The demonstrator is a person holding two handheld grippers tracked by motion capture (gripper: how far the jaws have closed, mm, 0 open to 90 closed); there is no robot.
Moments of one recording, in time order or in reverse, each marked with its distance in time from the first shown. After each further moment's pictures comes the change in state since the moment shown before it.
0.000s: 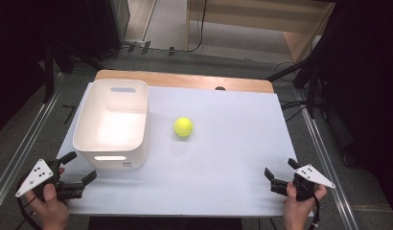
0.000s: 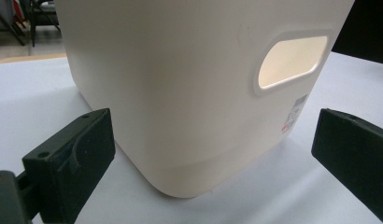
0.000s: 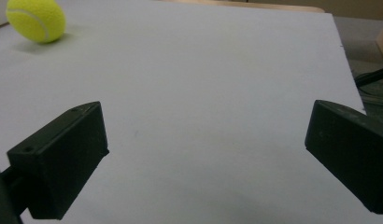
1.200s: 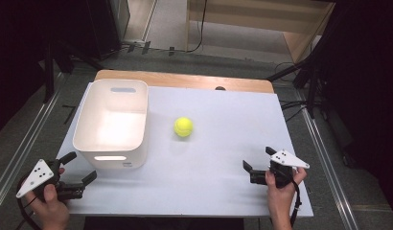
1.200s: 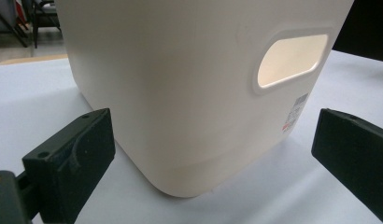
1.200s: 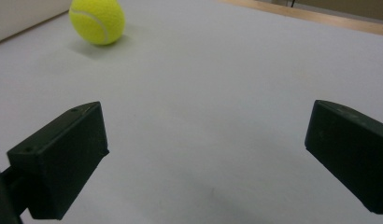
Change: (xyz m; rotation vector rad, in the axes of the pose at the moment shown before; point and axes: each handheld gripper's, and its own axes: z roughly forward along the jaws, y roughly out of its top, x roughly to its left) left arm -0.002 0.000 0.000 0.005 0.009 0.013; right arm 0.051 0.046 0.037 0.081 0.133 -0.122
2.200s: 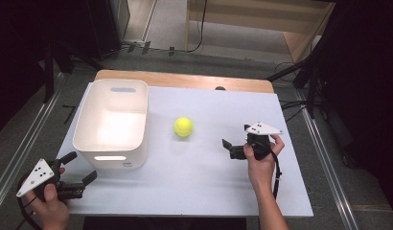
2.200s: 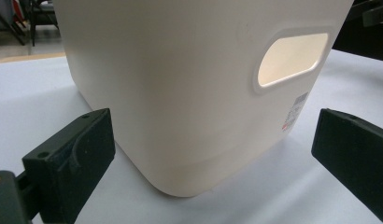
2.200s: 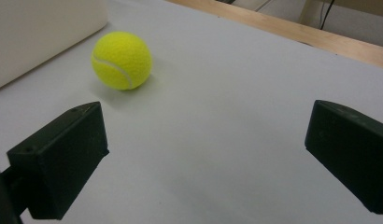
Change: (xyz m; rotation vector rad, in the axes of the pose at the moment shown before) left arm 0.001 0.000 0.001 0.005 -0.007 -0.005; right arm 0.017 0.071 0.059 0.050 0.090 -0.043
